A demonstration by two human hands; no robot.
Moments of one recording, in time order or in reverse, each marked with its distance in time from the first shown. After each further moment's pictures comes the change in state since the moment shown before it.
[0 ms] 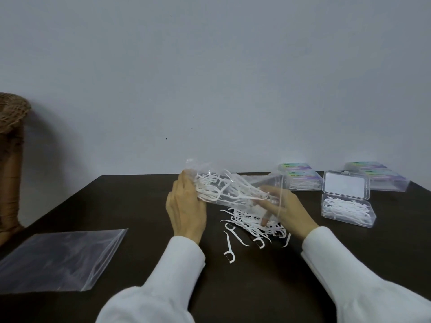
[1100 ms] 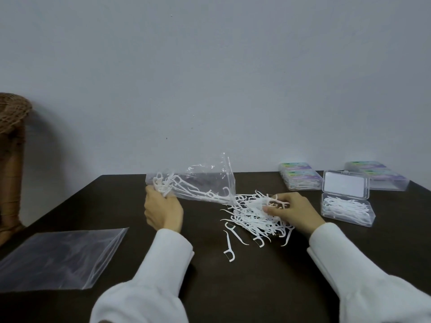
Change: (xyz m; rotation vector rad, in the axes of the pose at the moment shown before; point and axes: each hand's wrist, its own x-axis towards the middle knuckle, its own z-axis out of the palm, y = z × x) left_hand 0.019 -0.018 -0.016 -0.136 -0.024 -0.806; right_hand 0.001 0.016 -0.018 -0.124 0.048 0.191
